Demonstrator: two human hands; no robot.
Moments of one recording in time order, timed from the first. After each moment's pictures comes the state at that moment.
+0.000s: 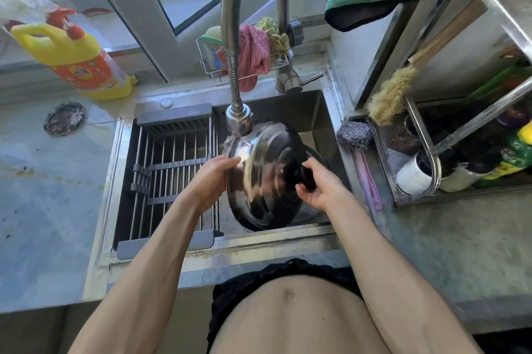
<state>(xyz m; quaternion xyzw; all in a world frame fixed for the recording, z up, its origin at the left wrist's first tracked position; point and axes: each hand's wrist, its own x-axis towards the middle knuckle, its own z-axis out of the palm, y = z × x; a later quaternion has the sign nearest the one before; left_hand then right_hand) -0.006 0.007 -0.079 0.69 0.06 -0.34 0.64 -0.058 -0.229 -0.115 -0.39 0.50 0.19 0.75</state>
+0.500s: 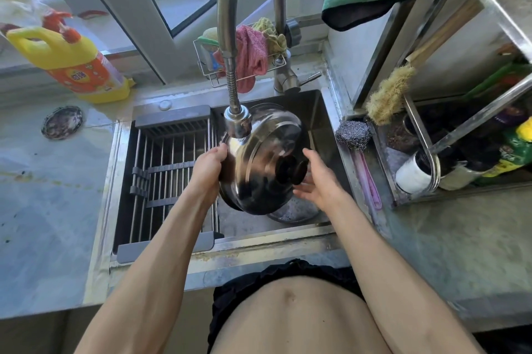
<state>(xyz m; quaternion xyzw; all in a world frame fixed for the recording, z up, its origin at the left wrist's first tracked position) 0.010 -0.012 -0.085 0.70 0.22 -0.19 0.66 -0.059 -0.222 -0.106 -0.48 0.44 0.17 0.74</state>
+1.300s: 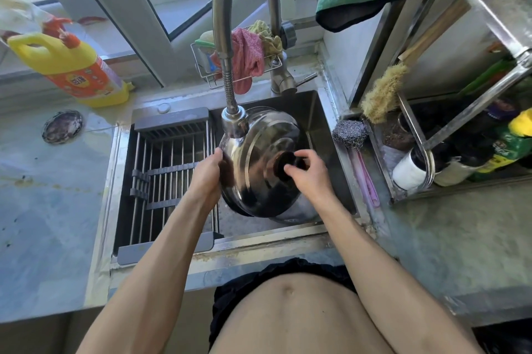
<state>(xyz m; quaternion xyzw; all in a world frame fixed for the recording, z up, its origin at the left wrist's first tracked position) -0.001 -0.012 -0.087 0.67 0.25 -0.21 0.67 -0.065 -0.215 -0.107 -0.78 0.28 0.03 0.55</state>
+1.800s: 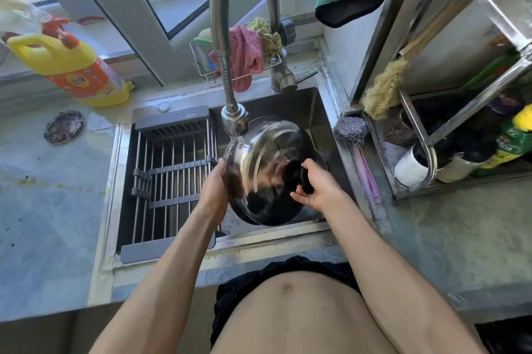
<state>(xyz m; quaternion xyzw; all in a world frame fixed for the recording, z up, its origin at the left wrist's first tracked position) -0.033 -0.013 -0.094 0.66 0.21 -0.24 0.68 -0.067 -0.222 -0.109 -0.42 0.50 0.19 0.73</state>
